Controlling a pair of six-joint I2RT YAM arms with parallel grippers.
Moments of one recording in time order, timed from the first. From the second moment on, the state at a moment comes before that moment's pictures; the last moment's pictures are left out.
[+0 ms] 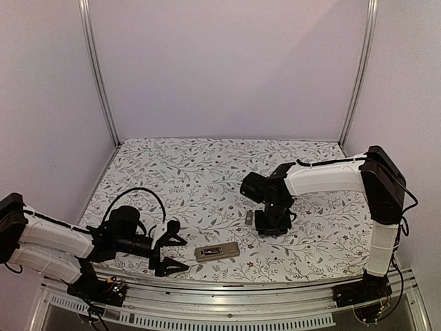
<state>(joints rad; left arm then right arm) -0.81 1.18 0.16 0.50 0.58 0.08 0.92 1.95 1.35 -0.95 0.08 0.92</state>
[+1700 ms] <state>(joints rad) -0.85 1.69 0.25 0.89 0.51 0.19 1.08 1.81 1.25 -0.39 -0.29 -0.10</state>
